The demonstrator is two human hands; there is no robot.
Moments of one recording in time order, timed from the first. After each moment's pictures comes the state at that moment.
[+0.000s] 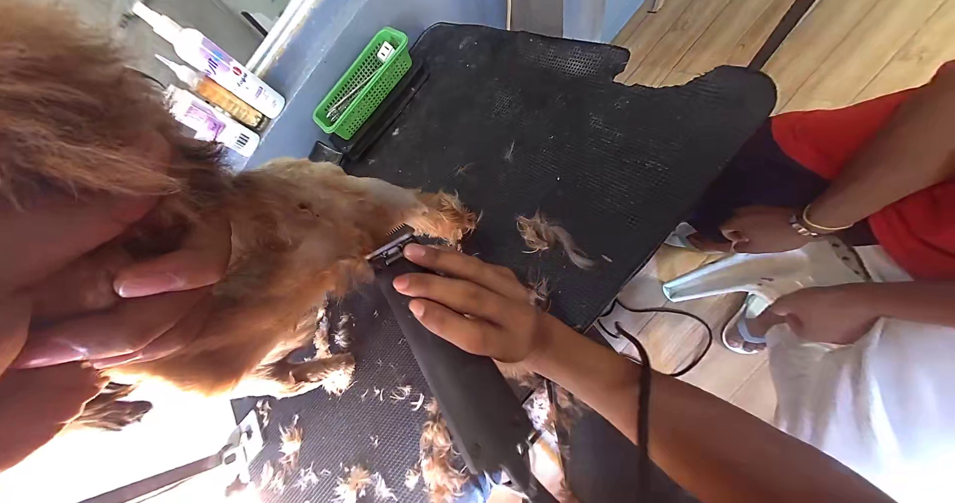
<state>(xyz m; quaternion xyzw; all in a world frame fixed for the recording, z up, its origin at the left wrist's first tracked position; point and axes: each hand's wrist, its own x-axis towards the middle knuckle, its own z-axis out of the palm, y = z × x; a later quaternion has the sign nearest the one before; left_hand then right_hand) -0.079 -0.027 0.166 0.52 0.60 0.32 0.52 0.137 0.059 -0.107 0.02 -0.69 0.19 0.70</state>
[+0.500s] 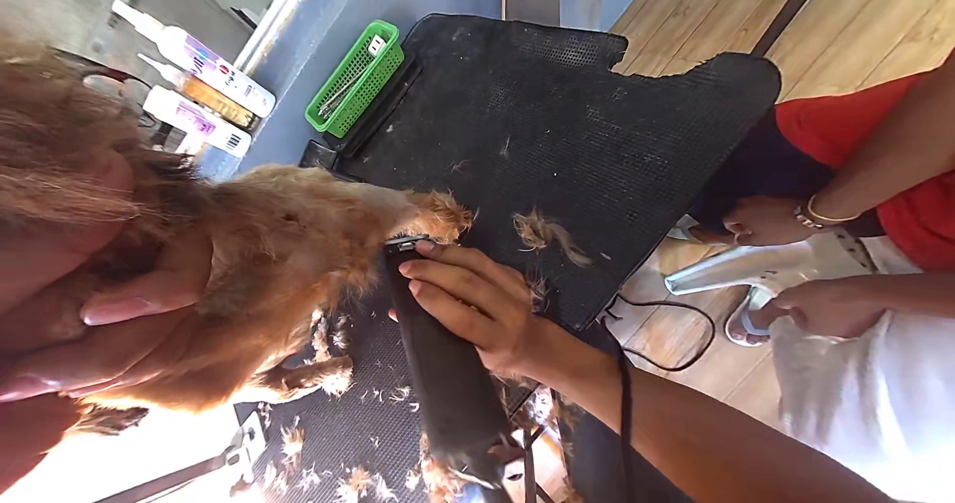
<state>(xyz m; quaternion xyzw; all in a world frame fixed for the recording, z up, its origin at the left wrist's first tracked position) -0.071 -0.030 0.170 0.53 0.65 0.26 0.48 0.136 0.055 -0.109 -0.10 -0.70 0.15 0.69</state>
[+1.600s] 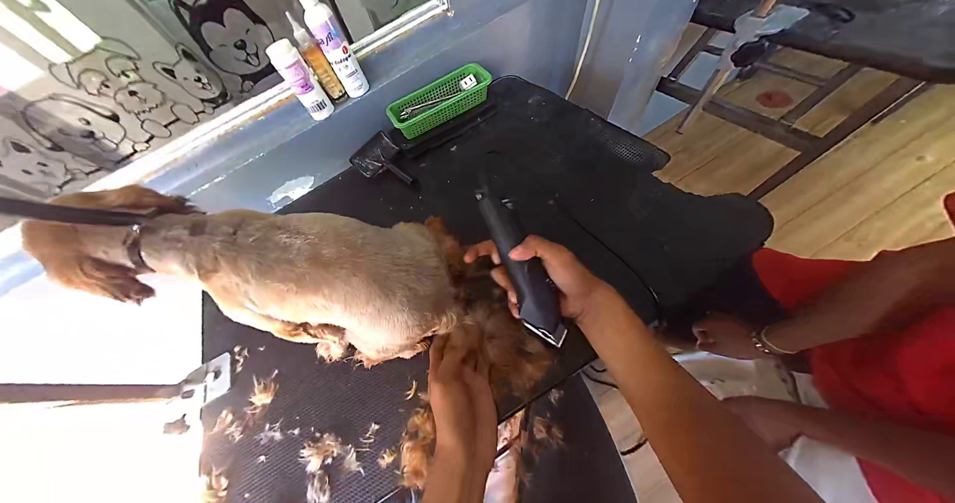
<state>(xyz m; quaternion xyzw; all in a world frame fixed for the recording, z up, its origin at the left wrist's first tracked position) 0.098 -0.063 -0.116 -0.05 0.48 0.78 0.40 0.166 0.132 -0.104 -0.13 -0.43 0.89 0.11</state>
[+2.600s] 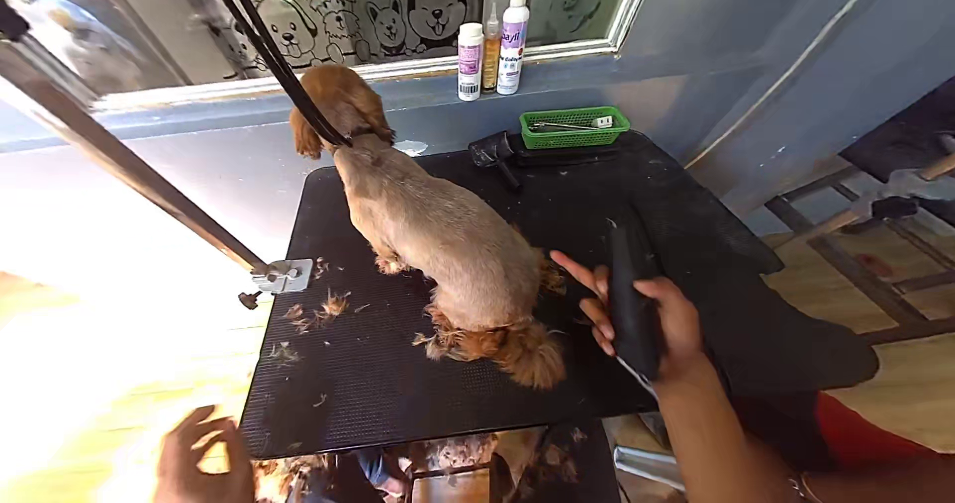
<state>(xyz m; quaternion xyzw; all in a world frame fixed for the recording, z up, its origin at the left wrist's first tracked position) -0.043 -0.408 -0.130 0.18 0.92 0.32 -0.15 0.161 0.102 -0.075 -0.10 -0.42 0.89 0.14</state>
